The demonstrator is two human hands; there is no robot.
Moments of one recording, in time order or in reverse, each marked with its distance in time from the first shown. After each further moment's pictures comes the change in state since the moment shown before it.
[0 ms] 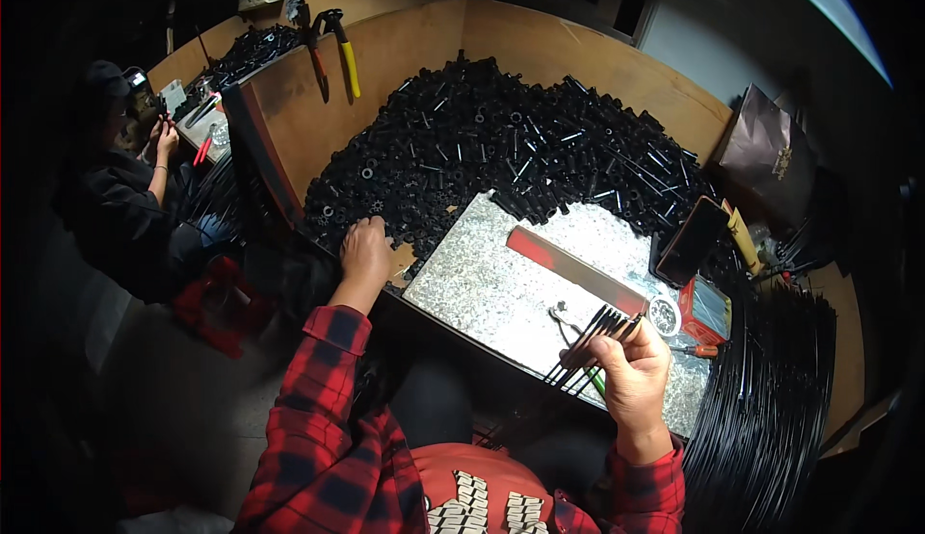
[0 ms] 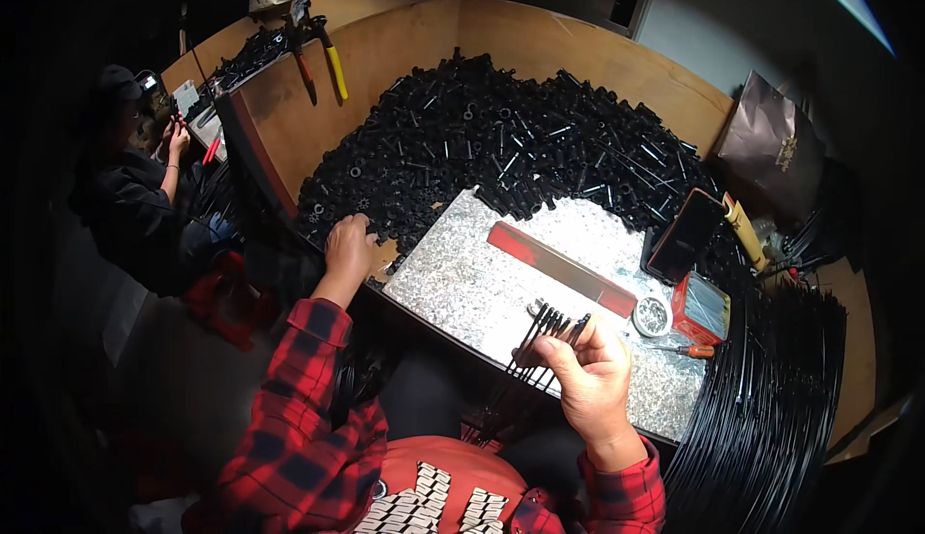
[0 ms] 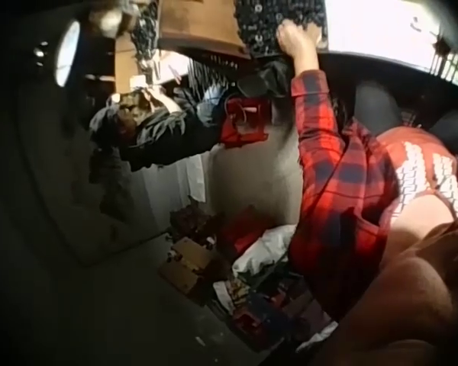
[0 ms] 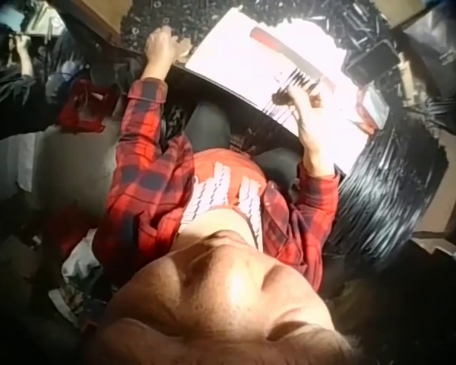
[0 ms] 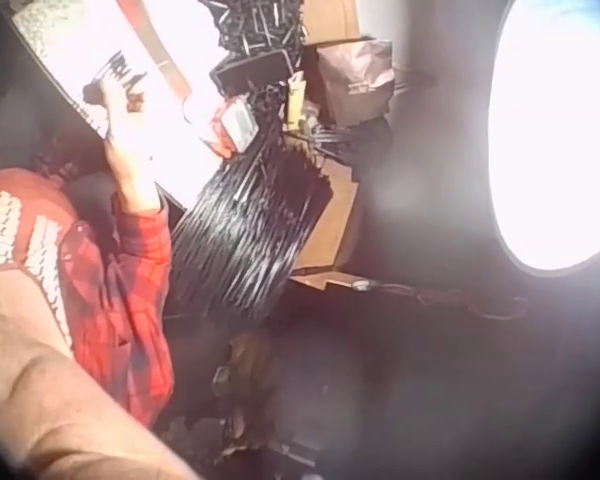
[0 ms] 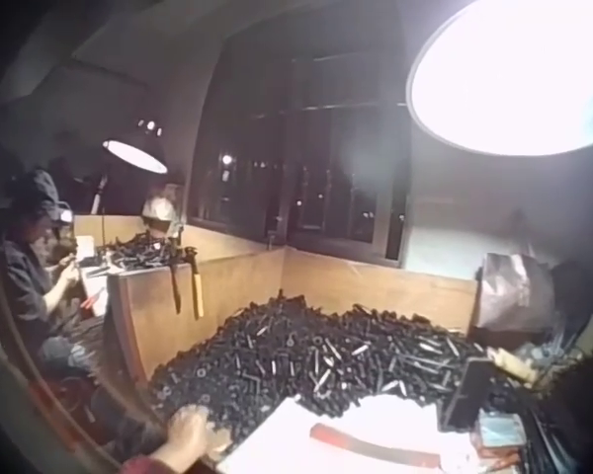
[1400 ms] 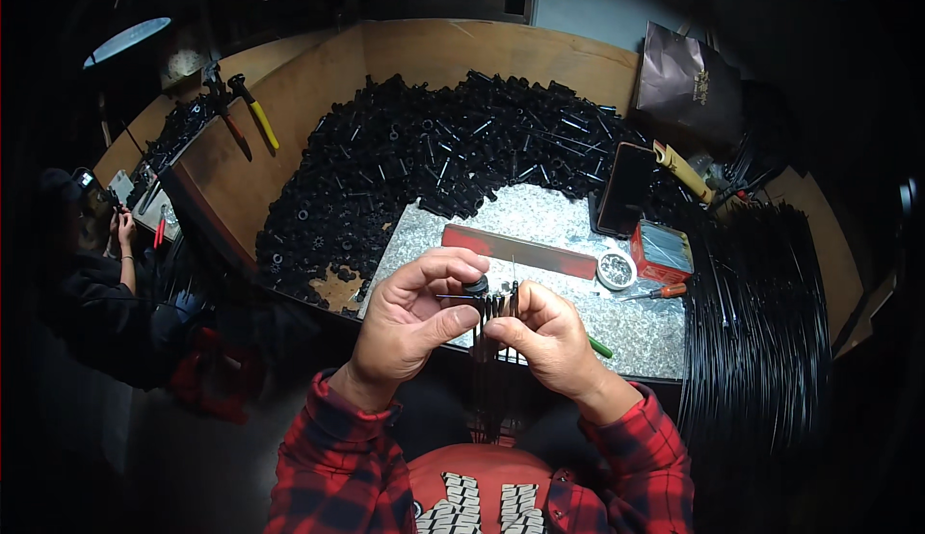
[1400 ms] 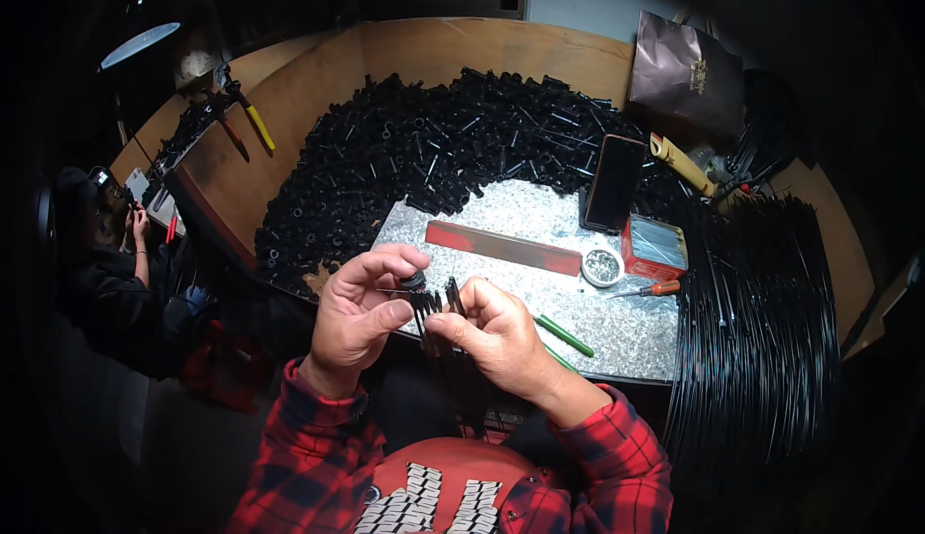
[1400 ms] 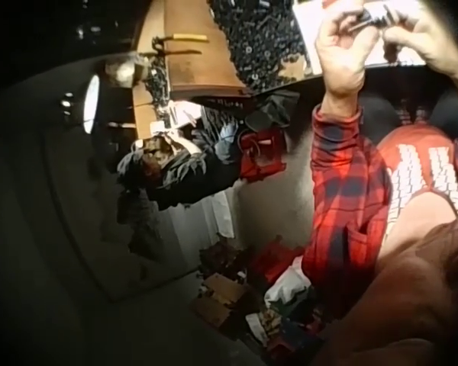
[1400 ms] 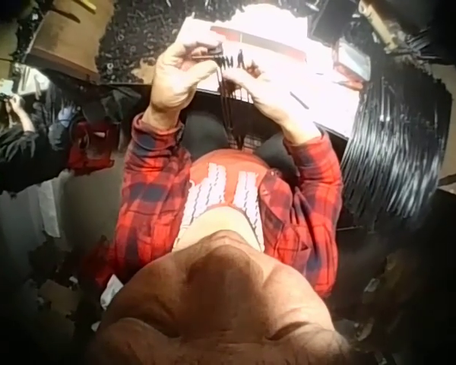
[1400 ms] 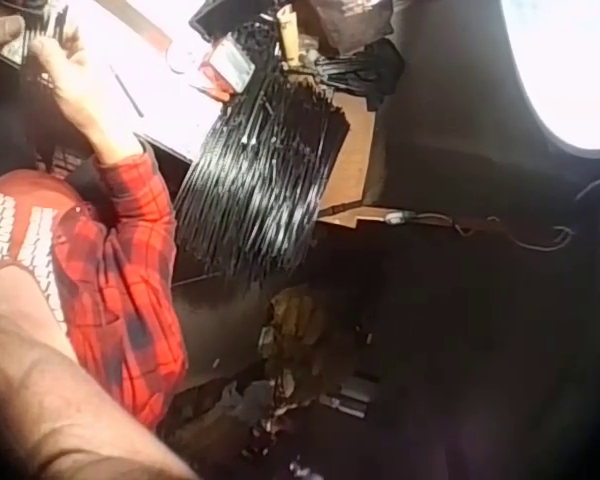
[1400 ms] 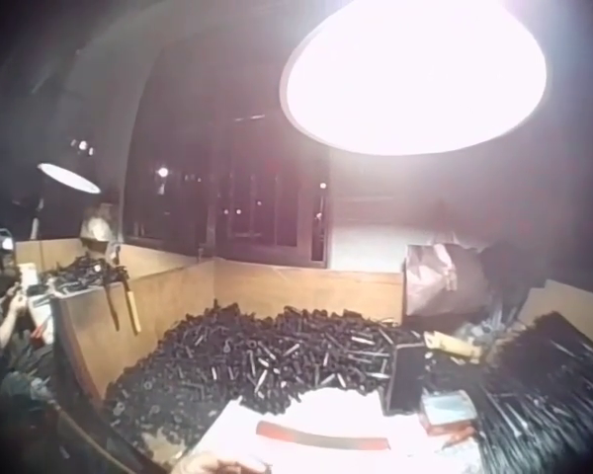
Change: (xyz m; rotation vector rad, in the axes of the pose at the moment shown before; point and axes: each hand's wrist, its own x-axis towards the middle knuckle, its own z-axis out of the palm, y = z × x) left_hand -0.057 0.165 -0.133 -1.895 -0.663 0.286; right_hand 0.002 0.013 0.003 -0.091 -0.163 0.008
